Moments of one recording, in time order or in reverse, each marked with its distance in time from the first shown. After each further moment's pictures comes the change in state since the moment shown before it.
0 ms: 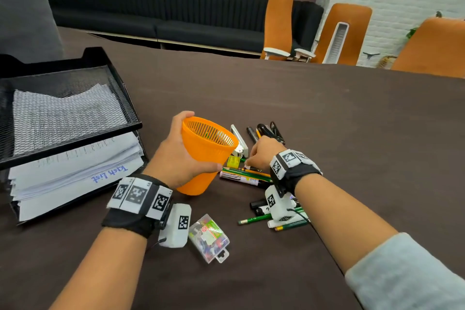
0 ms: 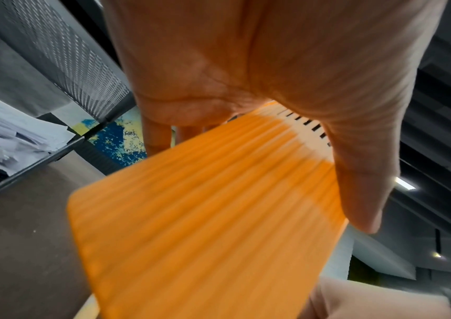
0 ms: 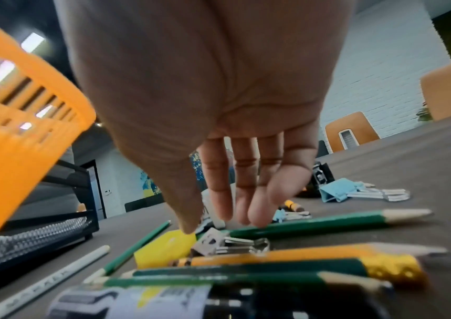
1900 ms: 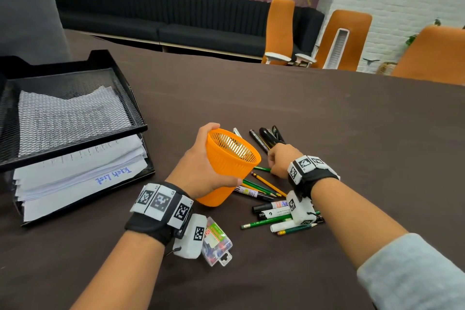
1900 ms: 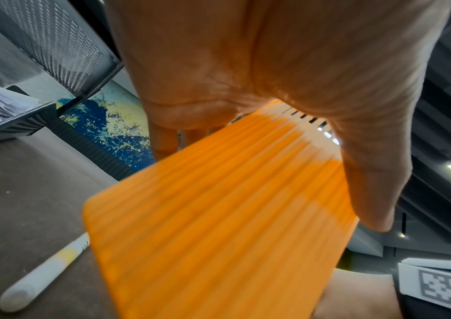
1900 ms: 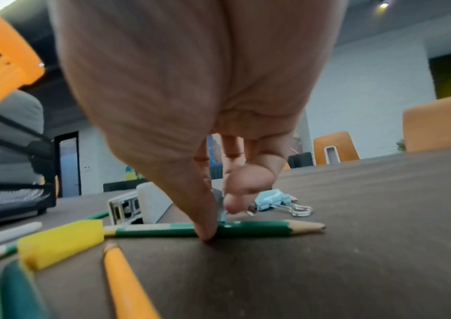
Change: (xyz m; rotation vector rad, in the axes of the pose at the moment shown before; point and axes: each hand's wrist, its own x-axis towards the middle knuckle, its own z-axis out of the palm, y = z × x) left_hand -0.005 0.006 0.024 -0.035 -0.157 0.052; right_hand 0.002 0.036 -0.006 -0.166 -0.012 0.049
